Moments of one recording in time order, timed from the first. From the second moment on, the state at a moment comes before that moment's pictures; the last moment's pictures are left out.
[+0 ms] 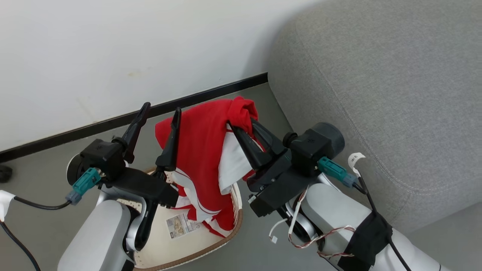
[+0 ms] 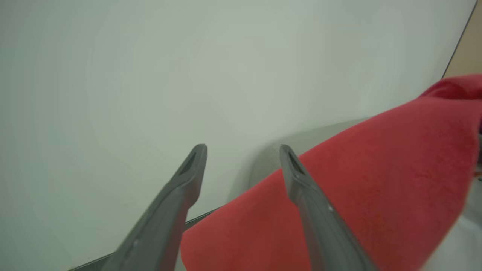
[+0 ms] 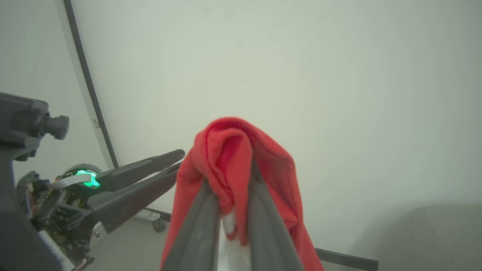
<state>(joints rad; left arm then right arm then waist) -0.47 0.27 -0.45 0.27 -0.58 -0.01 -0.20 -0.69 -0.07 0.88 0.29 0.51 -0.12 -0.25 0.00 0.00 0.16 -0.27</state>
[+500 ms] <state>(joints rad) -0.43 0.27 -0.46 0.26 -0.58 -0.01 -0.20 -0.63 -0.08 0.84 0.24 0.49 -0.12 -0.25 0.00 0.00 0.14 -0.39</state>
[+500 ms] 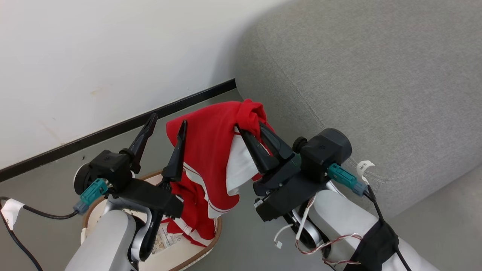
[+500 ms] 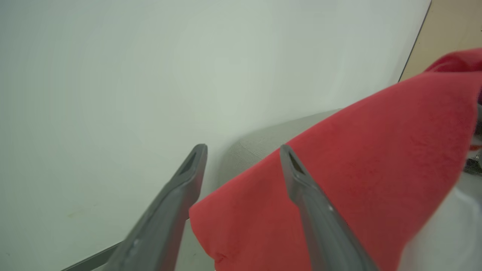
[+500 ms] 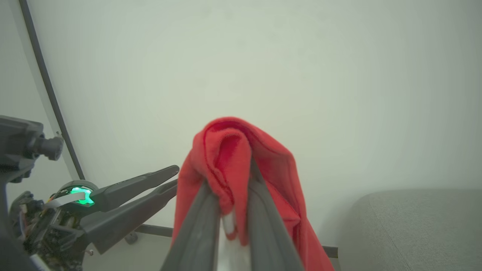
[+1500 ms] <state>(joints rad) -0.48 0.24 -0.54 0.22 -0.56 -0.04 -0.17 -0.52 -0.10 0.71 0.11 0.41 -0.12 -0.25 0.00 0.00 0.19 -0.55</state>
